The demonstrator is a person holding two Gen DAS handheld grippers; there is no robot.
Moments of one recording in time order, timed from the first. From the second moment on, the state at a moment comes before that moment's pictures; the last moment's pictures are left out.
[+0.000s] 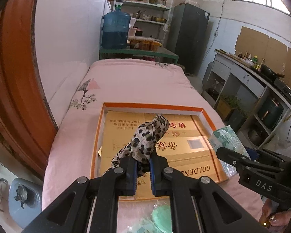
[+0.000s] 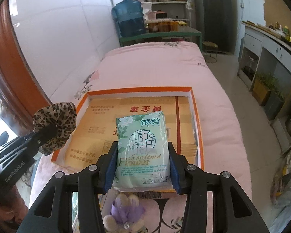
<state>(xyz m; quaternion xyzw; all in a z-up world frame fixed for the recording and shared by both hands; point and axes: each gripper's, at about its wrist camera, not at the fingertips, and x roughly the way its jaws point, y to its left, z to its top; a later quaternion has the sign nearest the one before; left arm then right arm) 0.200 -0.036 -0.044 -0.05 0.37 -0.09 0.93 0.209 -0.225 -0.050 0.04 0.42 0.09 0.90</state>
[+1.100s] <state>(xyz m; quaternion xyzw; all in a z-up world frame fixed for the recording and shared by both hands) 0.243 -0.039 -0.101 -0.05 0.42 -0.07 0.90 0.255 -0.227 -0.114 0.04 0.48 0.07 0.87</state>
